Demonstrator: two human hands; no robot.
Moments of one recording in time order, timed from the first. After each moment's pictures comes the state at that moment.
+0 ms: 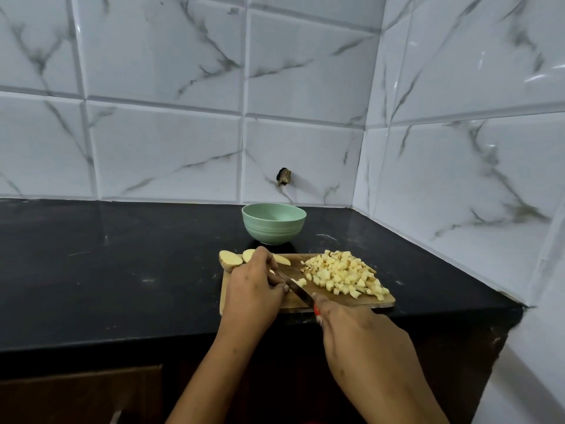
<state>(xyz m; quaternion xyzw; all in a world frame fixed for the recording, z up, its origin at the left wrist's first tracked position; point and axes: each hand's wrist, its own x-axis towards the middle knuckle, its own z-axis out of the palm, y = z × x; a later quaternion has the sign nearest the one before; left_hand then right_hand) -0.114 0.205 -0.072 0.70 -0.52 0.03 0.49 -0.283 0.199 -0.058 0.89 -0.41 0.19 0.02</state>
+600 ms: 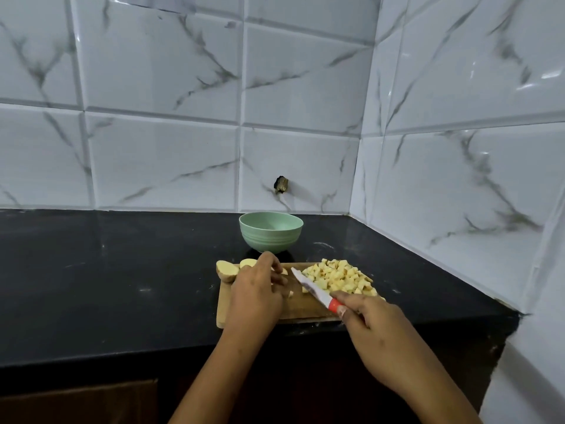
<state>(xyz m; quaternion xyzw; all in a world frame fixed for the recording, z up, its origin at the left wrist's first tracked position) -0.116 0.191 -0.067 0.72 -0.52 0.05 0.46 -0.297 0.170 -0.052 0.84 -0.42 0.30 -0.17</state>
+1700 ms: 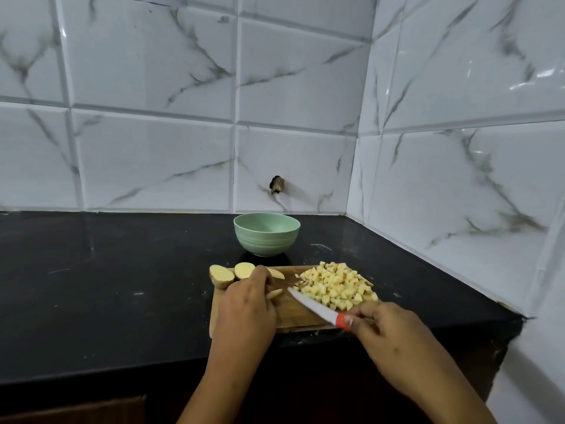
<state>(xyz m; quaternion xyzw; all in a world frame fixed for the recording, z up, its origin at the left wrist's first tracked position) -0.118 0.205 -0.069 0.73 -0.52 0.11 0.42 -0.307 0.166 -0.040 0.84 -0.46 0.24 -0.18</state>
